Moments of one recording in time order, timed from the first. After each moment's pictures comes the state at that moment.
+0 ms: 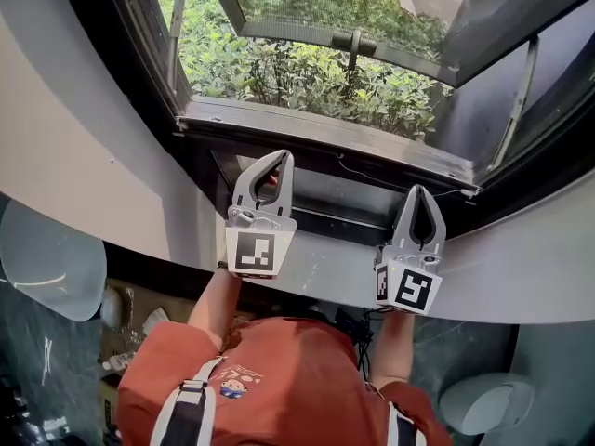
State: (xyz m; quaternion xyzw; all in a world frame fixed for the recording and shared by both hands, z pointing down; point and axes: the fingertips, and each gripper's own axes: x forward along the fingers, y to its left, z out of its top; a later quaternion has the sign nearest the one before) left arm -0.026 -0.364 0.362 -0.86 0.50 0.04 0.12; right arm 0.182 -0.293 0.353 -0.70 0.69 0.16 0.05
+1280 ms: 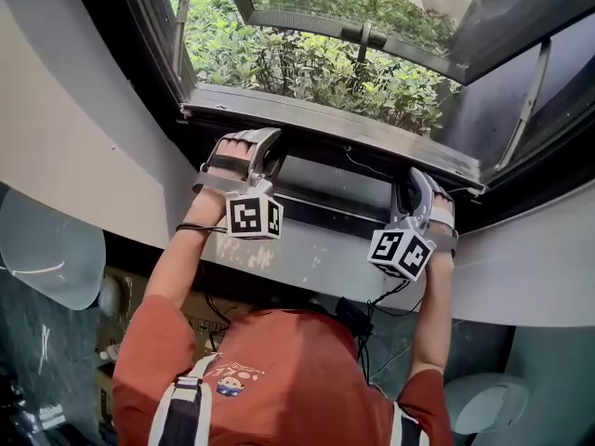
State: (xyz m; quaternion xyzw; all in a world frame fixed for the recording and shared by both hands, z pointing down) left arm -0.037 -0.420 0.448 -0.71 0.36 -0.41 0.45; right arm 0.178 -0.355 0.444 -0.56 0.62 0.30 -0.46
